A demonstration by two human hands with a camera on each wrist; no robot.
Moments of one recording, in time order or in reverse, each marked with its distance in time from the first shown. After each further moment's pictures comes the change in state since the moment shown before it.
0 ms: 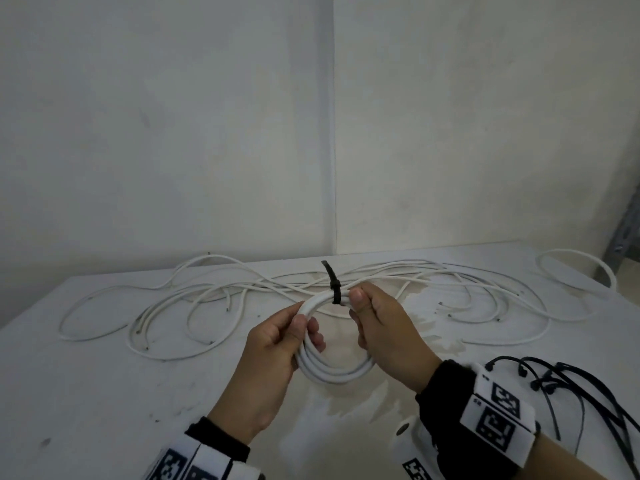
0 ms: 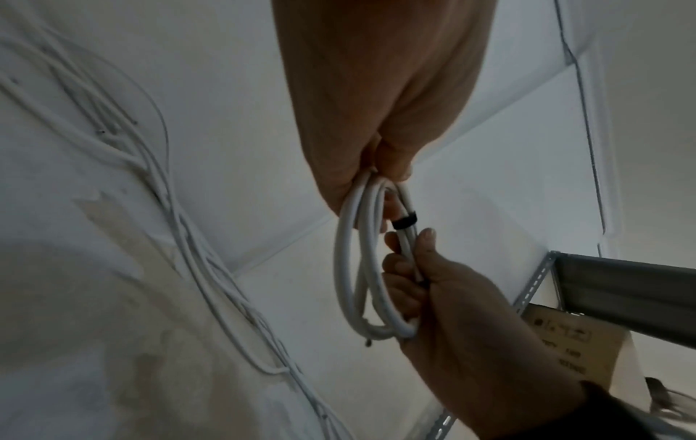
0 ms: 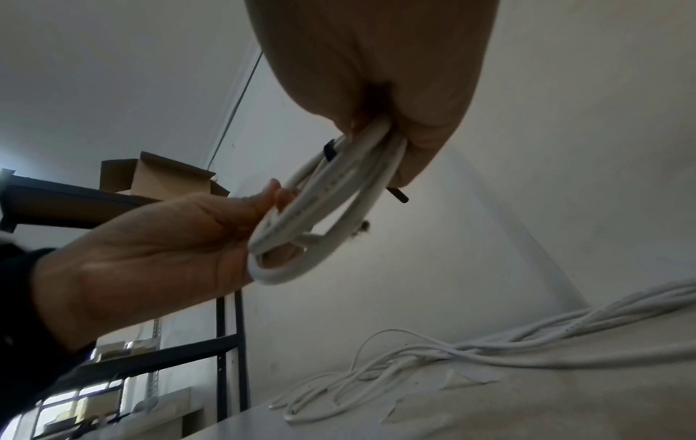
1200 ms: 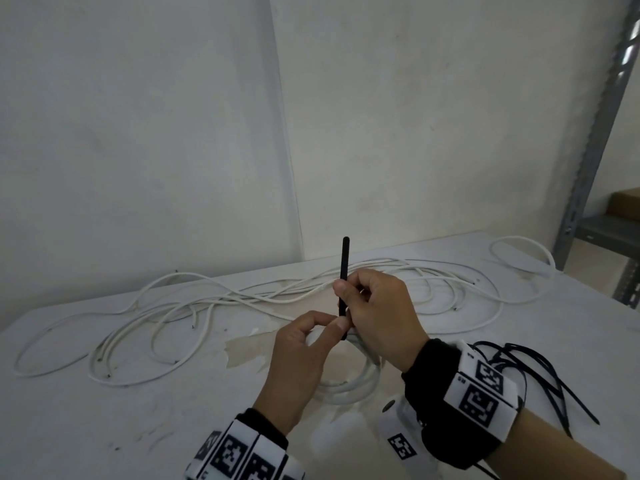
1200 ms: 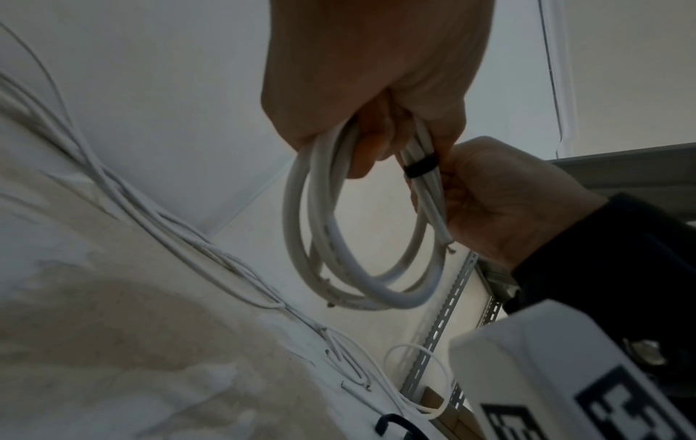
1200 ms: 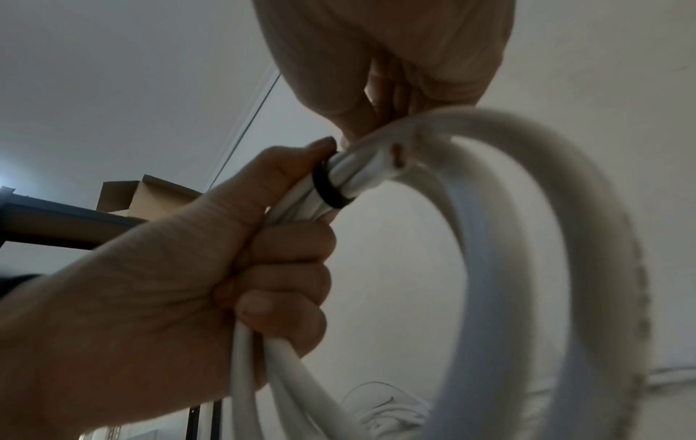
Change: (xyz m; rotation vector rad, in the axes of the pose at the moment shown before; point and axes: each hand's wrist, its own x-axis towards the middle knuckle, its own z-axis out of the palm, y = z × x) left_hand -0.005 0.002 0.080 0.180 -0.064 0.079; right_hand -0.010 -0.020 -0.049 -0.157 0.305 -0.069
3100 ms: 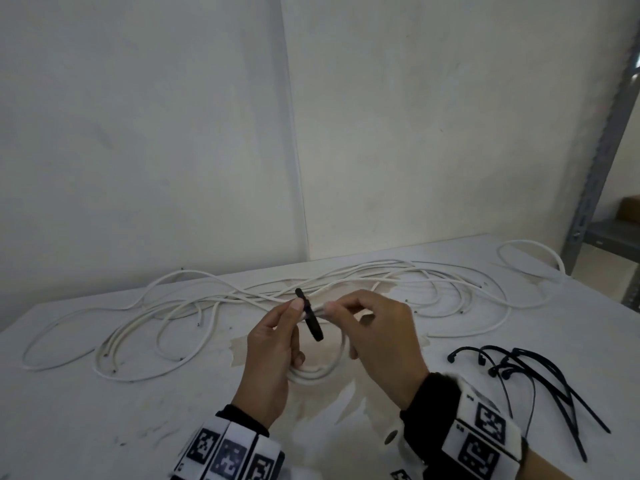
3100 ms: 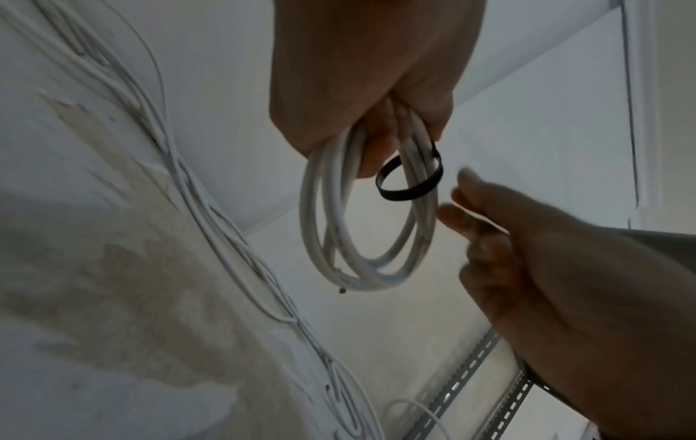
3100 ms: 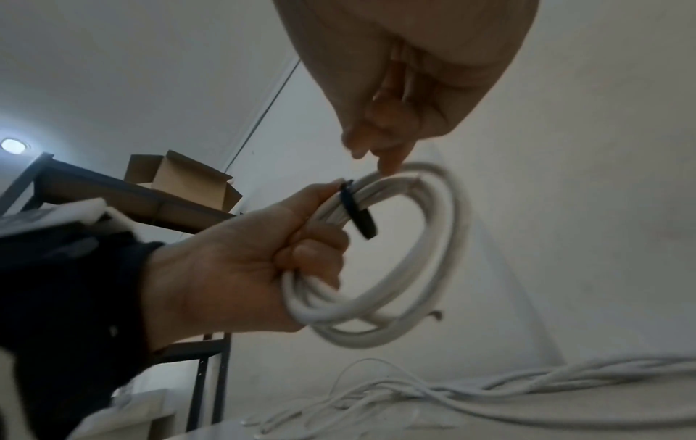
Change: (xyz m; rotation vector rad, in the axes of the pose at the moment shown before) left_hand 0.018 -0.021 -0.028 -0.258 0.174 -0.108; right_hand -0.022 0.000 0.011 0.173 -0.010 0.041
